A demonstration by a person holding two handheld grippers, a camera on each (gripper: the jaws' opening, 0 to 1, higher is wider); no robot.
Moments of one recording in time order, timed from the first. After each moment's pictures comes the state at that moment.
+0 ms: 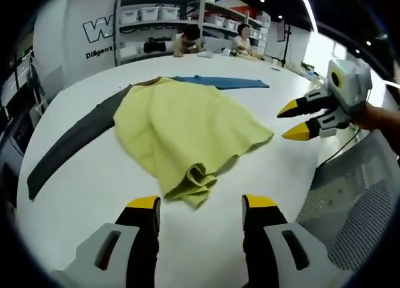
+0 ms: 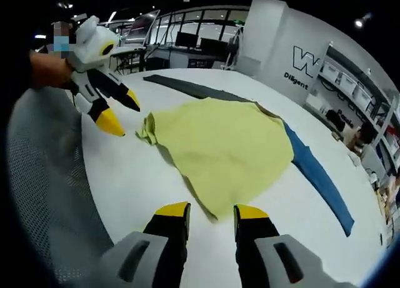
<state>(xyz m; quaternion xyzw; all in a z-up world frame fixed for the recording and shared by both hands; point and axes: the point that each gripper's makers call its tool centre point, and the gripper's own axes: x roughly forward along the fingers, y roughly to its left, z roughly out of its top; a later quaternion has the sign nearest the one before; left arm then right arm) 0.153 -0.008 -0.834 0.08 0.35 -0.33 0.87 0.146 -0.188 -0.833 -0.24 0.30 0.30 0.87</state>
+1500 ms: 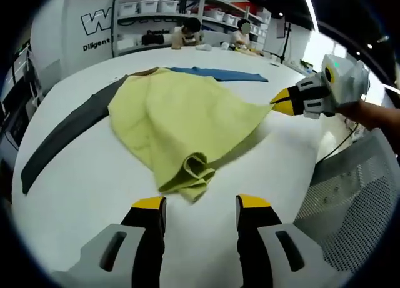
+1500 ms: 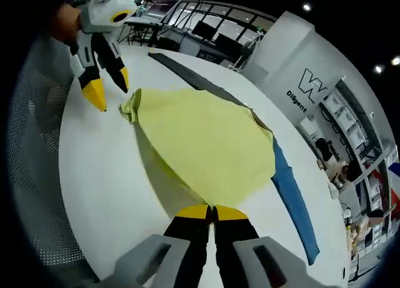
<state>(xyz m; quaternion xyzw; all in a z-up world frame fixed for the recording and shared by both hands) 0.151 -0.008 -0.849 0.08 0.38 -0.33 0.86 0.177 -0.210 -0.821 -0.35 0.24 0.26 0.86</state>
